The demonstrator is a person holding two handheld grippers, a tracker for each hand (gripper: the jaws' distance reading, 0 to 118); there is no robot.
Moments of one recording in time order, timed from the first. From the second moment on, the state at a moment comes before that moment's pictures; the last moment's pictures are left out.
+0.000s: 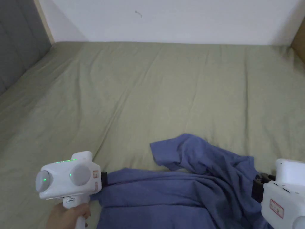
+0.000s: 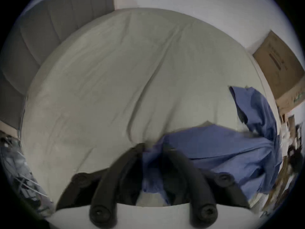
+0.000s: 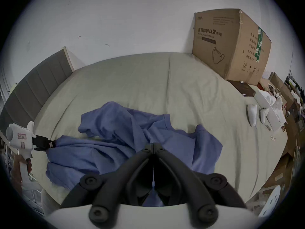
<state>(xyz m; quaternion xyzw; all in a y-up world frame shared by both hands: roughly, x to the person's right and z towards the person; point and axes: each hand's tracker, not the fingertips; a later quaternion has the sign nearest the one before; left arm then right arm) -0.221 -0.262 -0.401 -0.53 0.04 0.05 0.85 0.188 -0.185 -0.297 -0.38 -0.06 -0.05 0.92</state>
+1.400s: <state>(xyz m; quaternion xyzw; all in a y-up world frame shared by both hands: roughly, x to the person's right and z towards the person) -0.234 -0.207 -0.404 -0.51 0.02 0.07 0.86 0.187 -0.227 -0.512 -0.54 0.10 0.00 0.84</state>
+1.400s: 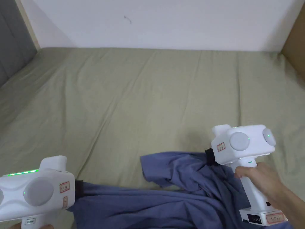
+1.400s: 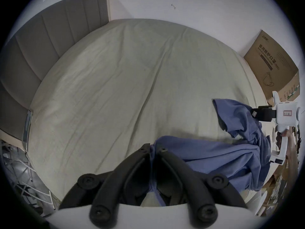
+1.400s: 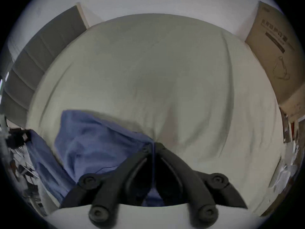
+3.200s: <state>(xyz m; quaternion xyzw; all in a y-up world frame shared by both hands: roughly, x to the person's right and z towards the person) -0.235 0.303 -0.581 -0.11 0.07 -0.02 0.99 0.361 0.335 -0.511 -0.08 -0.07 -0.13 0.99</state>
